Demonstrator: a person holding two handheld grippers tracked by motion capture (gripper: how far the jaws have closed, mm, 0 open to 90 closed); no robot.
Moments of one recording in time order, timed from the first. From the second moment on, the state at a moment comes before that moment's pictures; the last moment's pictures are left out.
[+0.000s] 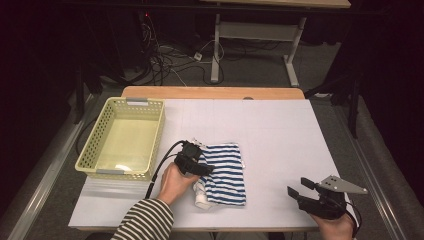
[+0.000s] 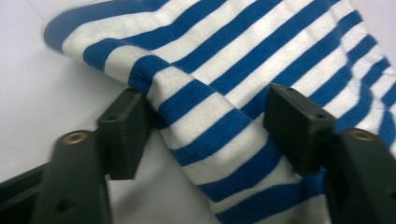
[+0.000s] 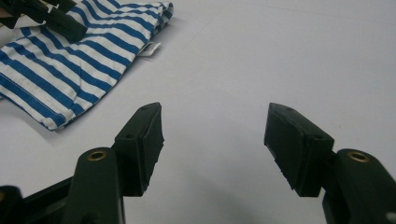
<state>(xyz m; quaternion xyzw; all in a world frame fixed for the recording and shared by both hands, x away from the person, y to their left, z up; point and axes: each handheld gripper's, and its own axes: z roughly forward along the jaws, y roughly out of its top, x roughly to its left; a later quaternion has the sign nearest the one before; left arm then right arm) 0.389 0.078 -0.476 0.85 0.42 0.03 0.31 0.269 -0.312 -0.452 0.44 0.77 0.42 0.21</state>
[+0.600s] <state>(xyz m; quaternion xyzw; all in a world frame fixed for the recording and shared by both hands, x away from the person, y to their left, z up) 0.388 0.075 -0.476 0.85 0.42 0.00 0.32 0.269 -0.309 -0.453 0.43 0.77 0.42 0.20</state>
